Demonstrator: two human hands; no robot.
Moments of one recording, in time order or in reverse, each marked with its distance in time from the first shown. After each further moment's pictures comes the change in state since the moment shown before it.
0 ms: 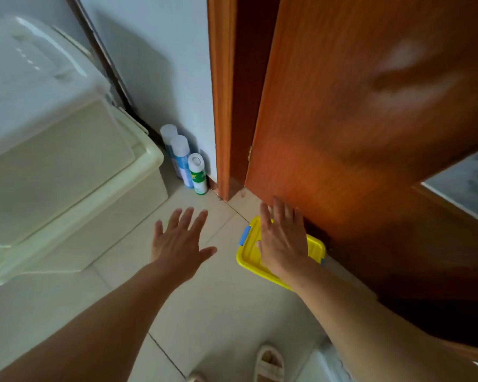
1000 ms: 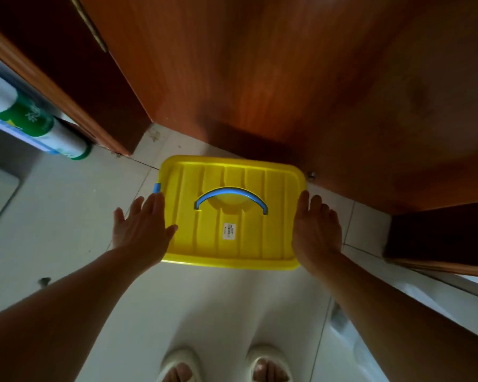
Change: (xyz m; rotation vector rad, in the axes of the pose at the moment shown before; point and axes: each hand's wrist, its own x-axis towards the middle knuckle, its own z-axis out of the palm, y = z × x) left_hand 0.249 0.114 0.303 0.211 -0.068 0.153; right_hand 0.007 0.154 0.402 0.041 -0.280 0.476
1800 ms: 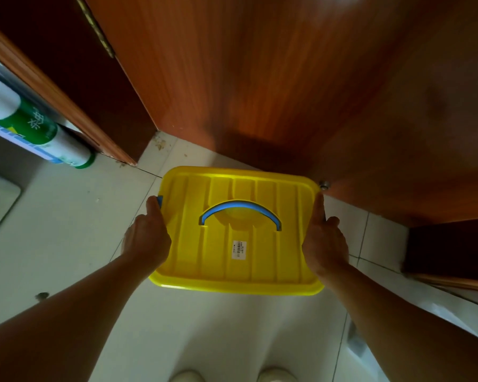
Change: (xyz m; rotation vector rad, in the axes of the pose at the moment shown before) left_hand 0.029 -0.004 0.015 -0.404 0.115 -0.156; right_hand 0.017 -0.010 0.008 0.422 -0.143 0.168
